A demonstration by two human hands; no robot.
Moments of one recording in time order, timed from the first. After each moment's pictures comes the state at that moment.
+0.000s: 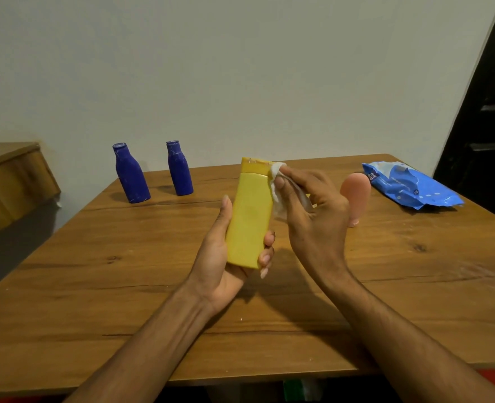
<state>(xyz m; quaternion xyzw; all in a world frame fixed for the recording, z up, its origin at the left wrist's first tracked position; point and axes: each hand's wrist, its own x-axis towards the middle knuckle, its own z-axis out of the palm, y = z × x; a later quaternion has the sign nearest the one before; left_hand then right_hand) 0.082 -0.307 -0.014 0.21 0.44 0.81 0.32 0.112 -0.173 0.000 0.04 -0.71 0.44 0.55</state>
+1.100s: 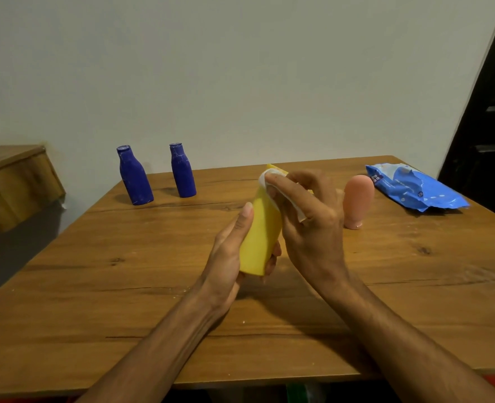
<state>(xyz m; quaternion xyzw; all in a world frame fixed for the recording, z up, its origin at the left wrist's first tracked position) 0.084 -0.305 -0.019 0.26 0.58 0.75 0.19 0.108 -0.170 -0.009 0.09 -0.76 0.26 0.59</state>
